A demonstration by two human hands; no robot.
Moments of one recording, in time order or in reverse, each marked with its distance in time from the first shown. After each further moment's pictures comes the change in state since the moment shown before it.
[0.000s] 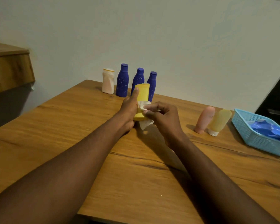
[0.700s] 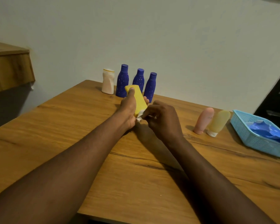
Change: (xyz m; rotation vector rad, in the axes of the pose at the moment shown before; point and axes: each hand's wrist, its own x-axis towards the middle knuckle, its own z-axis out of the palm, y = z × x) left_hand -0.008 0.013 0.005 -0.278 0.043 -0.102; right_hand -0.006 -0.010 -0.002 -0.643 -0.059 -0.380
